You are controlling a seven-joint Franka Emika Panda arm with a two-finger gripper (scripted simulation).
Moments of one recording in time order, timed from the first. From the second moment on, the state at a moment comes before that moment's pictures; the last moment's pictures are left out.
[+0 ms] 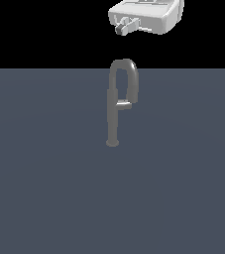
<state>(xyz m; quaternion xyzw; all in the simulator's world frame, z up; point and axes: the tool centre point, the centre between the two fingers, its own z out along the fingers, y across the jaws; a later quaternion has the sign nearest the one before) 0.010 -0.025 0.377 -0.83 0.30 0.38 0.29</state>
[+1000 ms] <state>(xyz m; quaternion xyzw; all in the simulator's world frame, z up) 0.073 -0.045 0.254 -0.63 0.41 0.52 0.41</state>
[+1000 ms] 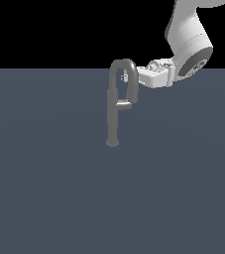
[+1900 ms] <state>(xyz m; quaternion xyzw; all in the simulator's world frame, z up) 0.080 -0.043 0.212 -0.56 0.44 0.56 0.43</state>
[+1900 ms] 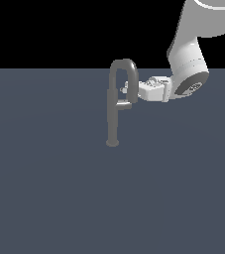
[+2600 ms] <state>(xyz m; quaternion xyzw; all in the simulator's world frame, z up) 0.060 -0.048 0.223 -0.56 0.44 0.56 0.43</state>
